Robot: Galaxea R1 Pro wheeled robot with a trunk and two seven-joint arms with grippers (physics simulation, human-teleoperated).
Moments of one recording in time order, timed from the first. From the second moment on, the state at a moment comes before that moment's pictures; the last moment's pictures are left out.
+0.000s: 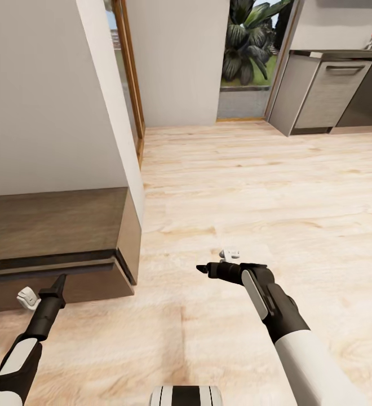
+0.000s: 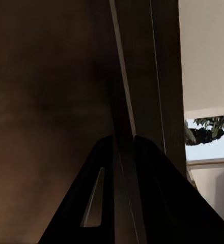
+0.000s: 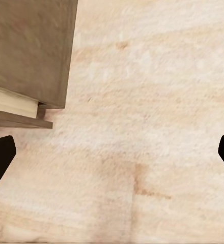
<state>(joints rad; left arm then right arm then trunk) -0.50 0.17 0.53 -0.66 1.19 0.24 -0.74 -0.70 0.05 0.13 -1.04 -0.27 0.76 0.24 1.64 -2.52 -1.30</state>
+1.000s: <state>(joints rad) -0.50 0.17 0.52 -0.66 1.19 0.24 -0.74 -0.70 0.05 0.13 -1.04 -0.27 0.76 0.24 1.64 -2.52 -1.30</state>
